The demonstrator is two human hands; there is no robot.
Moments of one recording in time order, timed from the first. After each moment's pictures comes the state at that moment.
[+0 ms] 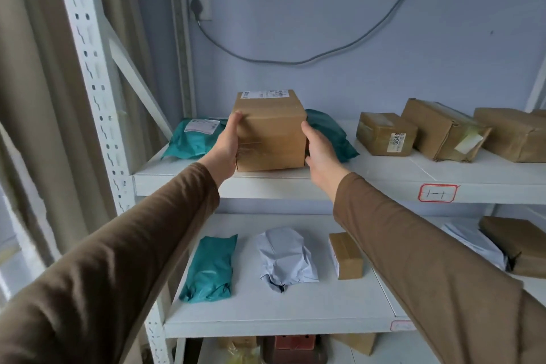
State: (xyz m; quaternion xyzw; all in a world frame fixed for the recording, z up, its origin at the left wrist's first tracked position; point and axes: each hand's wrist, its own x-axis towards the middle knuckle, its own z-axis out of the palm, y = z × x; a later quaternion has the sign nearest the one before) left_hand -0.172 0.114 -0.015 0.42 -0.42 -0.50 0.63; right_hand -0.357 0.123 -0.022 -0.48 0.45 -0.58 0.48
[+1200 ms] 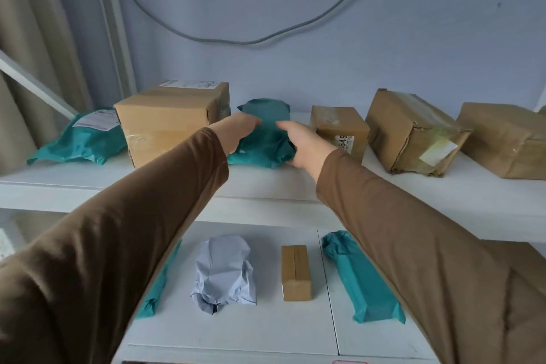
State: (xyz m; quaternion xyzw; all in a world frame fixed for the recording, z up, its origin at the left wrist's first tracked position) left_hand -0.393 0.004 0.021 0.65 -0.51 -0.38 0.42; right_hand -0.522 -0.007 -0.006 -0.44 0.48 -0.50 0.58
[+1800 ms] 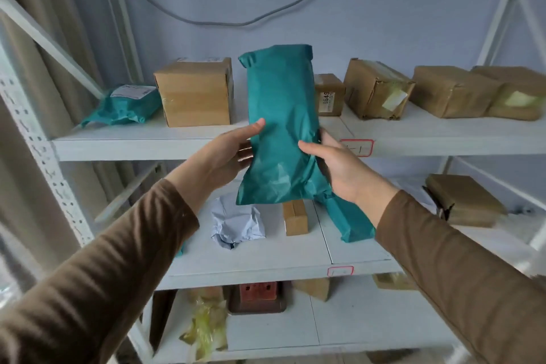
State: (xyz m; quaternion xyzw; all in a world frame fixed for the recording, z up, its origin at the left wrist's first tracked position) left_hand -0.349 0.217 -0.056 0.41 -0.51 -0.59 0.48; right_hand -0.569 0.225 -0.078 -0.53 0.34 -0.52 0.58
